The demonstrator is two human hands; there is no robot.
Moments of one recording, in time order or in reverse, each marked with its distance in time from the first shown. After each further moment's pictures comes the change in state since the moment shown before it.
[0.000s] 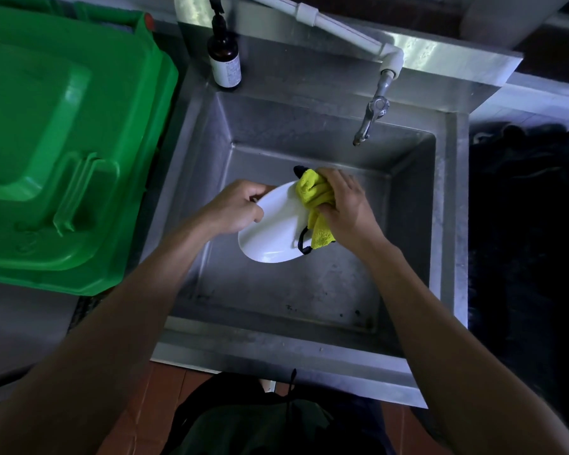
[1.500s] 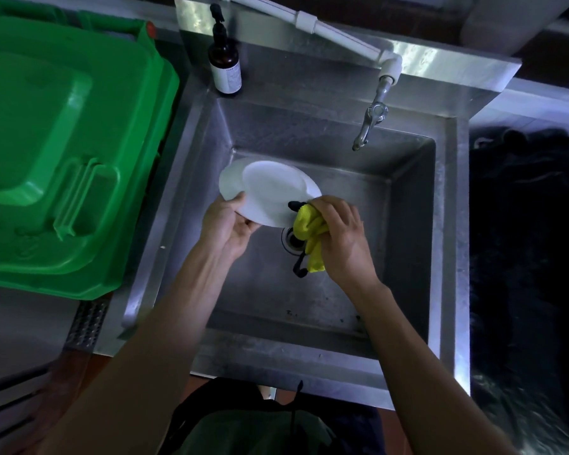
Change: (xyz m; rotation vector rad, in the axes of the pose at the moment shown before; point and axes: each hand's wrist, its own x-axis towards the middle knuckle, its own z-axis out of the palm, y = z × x) left_hand -0.003 -0.006 0.034 -1.450 0.449 -0.337; right_hand -0.049 -0.014 0.012 -0.075 0.068 -0.021
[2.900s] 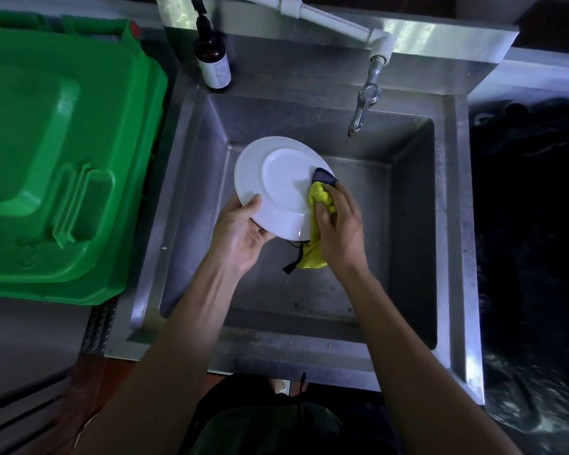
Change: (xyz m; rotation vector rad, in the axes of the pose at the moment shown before) left_hand -0.021 -0.020 -0.004 0.112 -0.273 0.014; right_hand 0.002 0.010 0.033 0.372 0.195 0.361
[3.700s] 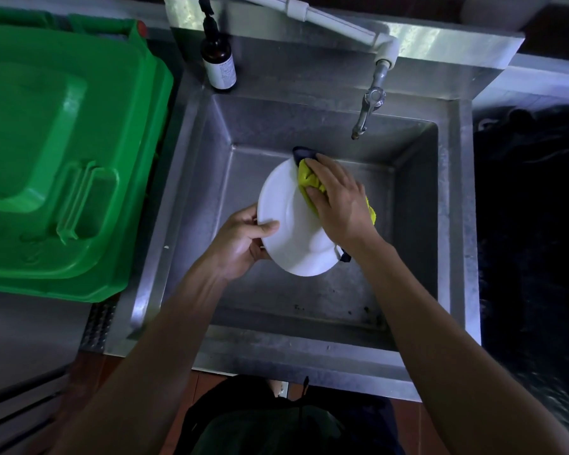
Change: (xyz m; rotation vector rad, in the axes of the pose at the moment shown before) left_hand -0.005 0.002 -0.021 0.384 -0.224 -0.089; right_hand 0.044 -0.030 -0.017 -0.414 -0.209 -0.299
